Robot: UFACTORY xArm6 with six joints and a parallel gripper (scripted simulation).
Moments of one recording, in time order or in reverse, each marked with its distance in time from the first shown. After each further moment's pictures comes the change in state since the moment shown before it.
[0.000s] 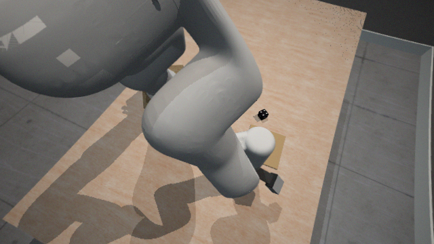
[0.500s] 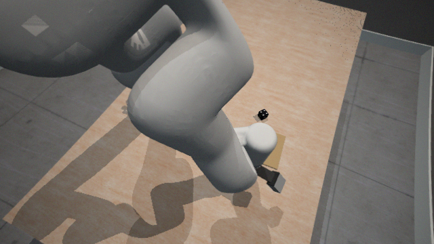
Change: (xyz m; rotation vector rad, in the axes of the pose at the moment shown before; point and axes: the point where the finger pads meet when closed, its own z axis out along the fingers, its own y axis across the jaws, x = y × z) arm 0.000 0.000 -0.018 -0.001 0.003 0.000
